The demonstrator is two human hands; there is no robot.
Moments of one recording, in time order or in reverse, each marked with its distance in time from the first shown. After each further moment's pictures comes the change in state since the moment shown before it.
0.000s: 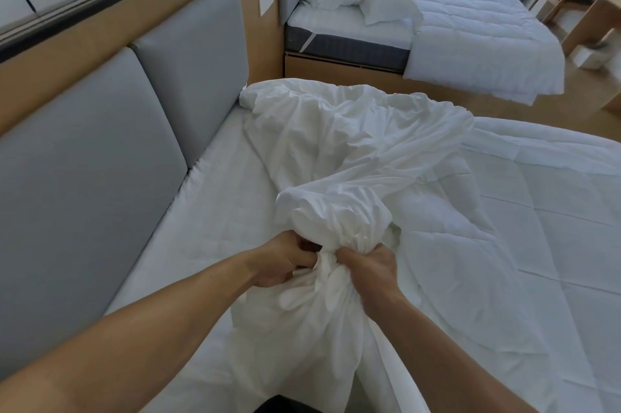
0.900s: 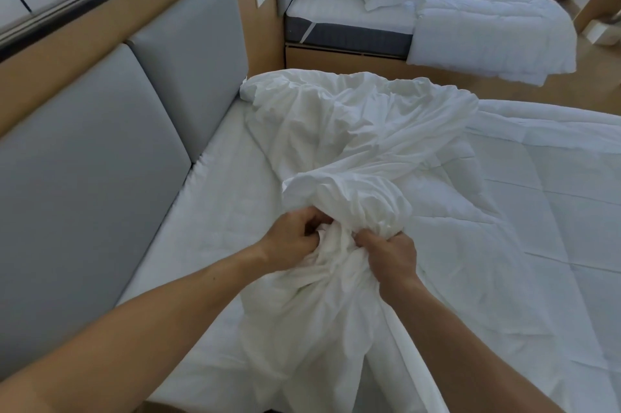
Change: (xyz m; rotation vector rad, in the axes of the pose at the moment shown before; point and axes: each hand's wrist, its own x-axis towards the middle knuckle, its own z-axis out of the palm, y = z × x) left_hand -0.007 0.011 0.026 0.562 0.321 0.392; right_hand 0.000 -0.003 -0.030 0.075 0.063 -0.066
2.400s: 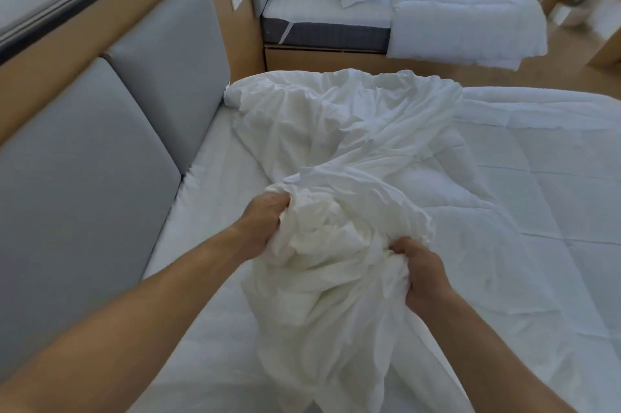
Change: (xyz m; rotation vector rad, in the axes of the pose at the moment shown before) left_hand 0.021 0.000 -0.051 -0.531 0.130 -0.411; right_hand 0.012 0.026 -0.018 0.328 0.116 0.292
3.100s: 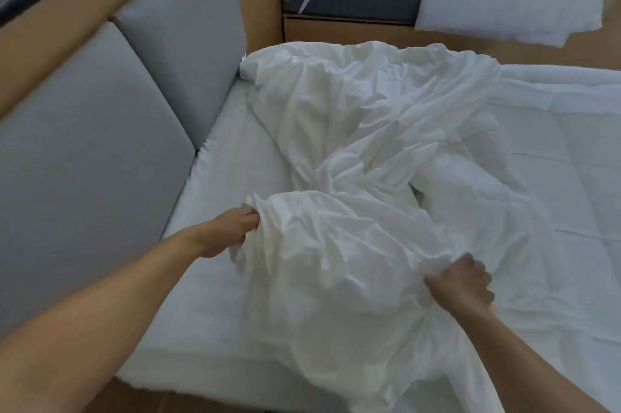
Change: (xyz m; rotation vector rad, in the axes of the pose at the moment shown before) left_hand 0.027 -0.059 -0.098 0.457 -0.174 -0.235; right_hand 0.075 0.043 -0.055 -1.308 0.308 -0.104
